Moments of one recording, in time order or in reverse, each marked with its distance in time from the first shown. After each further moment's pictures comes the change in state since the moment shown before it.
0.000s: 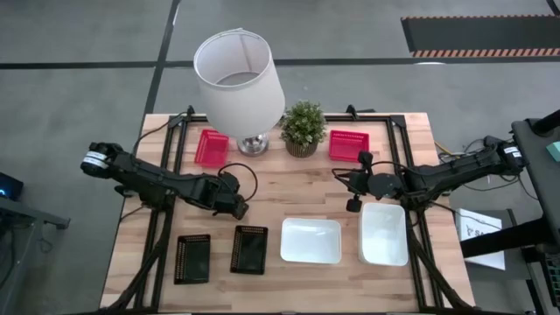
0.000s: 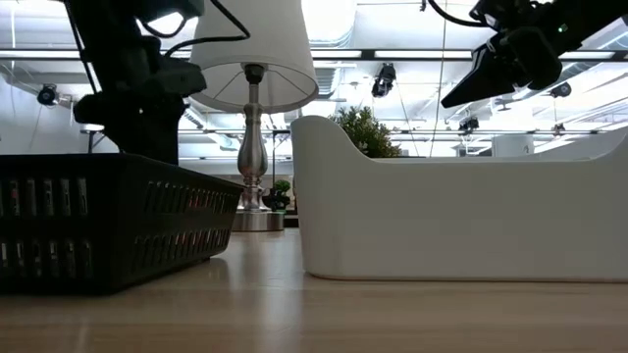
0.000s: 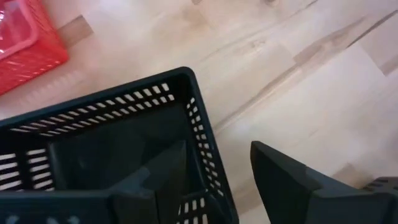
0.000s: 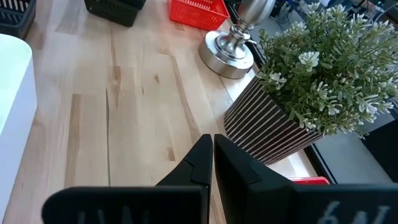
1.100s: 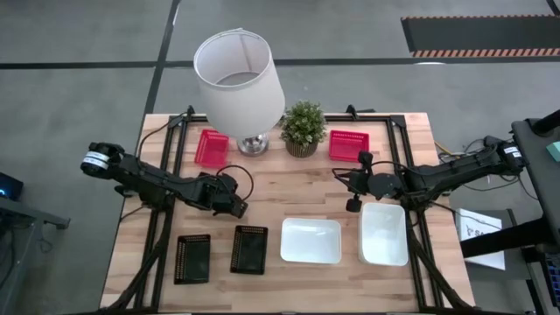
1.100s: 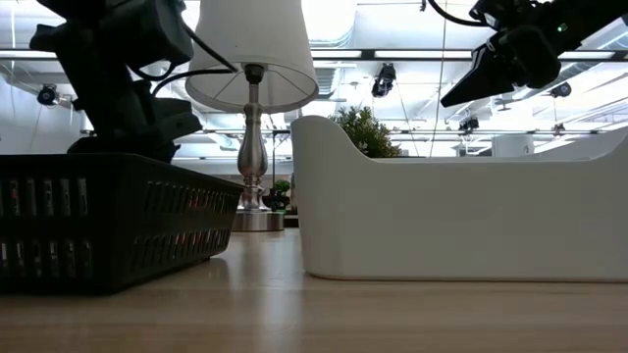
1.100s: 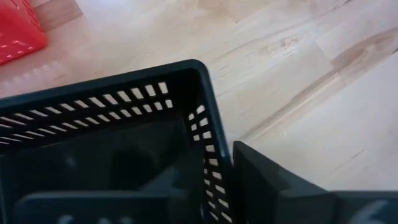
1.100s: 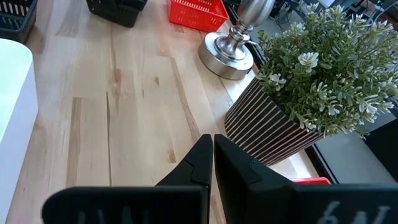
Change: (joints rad) left arm 0.027 0.000 -0.208 0.270 -0.035 -0.006; right arm 0.000 0.000 0.000 0.007 0.000 0.008
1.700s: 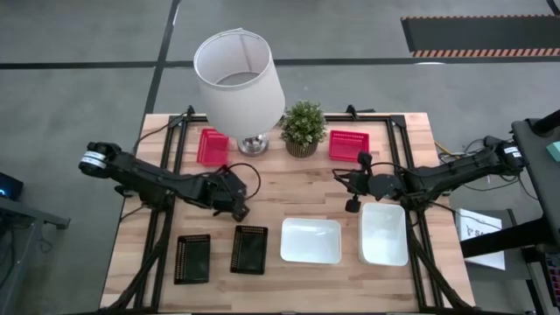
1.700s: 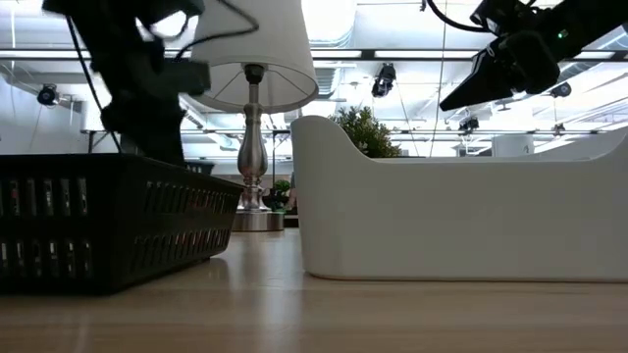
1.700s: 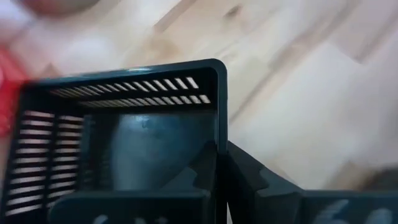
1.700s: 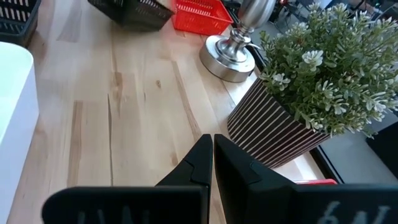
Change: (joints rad) left arm -0.019 -0.023 0.153 -0.123 0.014 0.266; right arm 0.000 0.000 -0.043 0.074 0.000 0.000
